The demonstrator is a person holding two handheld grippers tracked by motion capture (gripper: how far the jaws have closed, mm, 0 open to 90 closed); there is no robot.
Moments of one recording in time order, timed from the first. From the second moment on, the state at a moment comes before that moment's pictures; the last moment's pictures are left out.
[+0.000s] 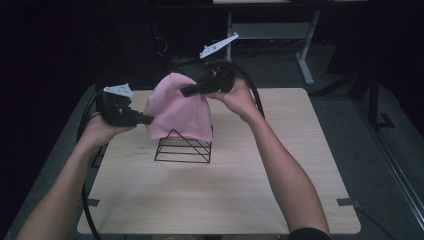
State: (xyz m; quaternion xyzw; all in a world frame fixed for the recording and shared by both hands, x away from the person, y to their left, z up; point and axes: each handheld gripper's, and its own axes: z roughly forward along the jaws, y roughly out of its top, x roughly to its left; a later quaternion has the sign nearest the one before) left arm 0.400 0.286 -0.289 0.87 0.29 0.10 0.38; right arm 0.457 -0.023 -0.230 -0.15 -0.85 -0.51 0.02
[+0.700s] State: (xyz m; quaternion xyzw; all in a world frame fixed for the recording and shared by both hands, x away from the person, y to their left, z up) left arm 0.395 0.288 -0.317 0.88 0.30 0.09 0.35; right arm 0.453 -0.011 -0.257 -0.13 -0.86 -0.49 0.05
